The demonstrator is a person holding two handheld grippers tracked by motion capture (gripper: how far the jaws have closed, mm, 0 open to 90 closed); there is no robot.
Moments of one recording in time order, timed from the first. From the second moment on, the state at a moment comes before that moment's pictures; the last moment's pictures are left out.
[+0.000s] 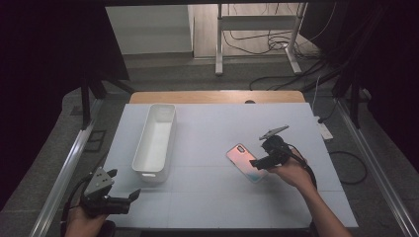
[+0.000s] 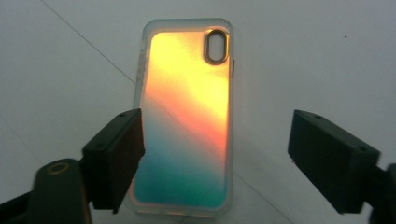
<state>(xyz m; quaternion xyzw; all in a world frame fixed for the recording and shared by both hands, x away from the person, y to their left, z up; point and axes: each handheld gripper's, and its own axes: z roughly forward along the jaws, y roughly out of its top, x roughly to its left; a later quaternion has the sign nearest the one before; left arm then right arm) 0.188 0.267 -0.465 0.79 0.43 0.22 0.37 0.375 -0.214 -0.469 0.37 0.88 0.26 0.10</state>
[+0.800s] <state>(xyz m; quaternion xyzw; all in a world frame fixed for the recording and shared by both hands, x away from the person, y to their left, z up) 0.188 0.267 -0.465 0.79 0.43 0.22 0.37 0.382 -0.221 -0.492 0.39 0.88 0.24 0.10</state>
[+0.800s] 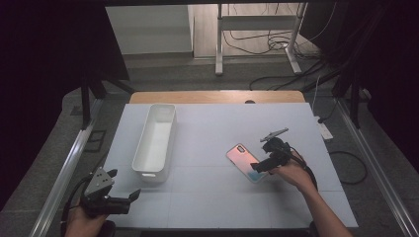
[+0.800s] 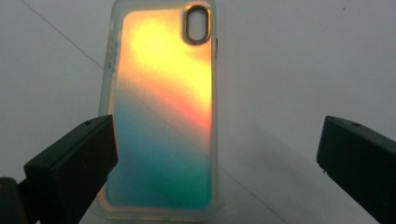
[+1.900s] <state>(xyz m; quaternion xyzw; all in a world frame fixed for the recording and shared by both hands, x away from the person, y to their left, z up) 0.189 0.266 -0.465 0.79 0.43 0.22 0.37 0.394 -0.230 -0.498 0.39 0.89 0.22 0.04</state>
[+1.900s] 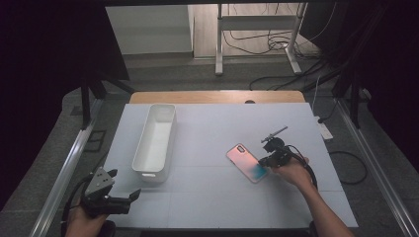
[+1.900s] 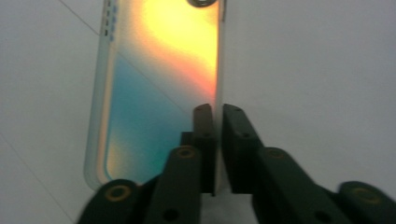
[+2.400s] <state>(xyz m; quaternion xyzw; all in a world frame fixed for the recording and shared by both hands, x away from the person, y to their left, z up) 0.190 0.264 -0.465 0.80 0.43 0.22 0.36 0.390 -0.226 -0.489 0.41 0.89 0.22 0.05</state>
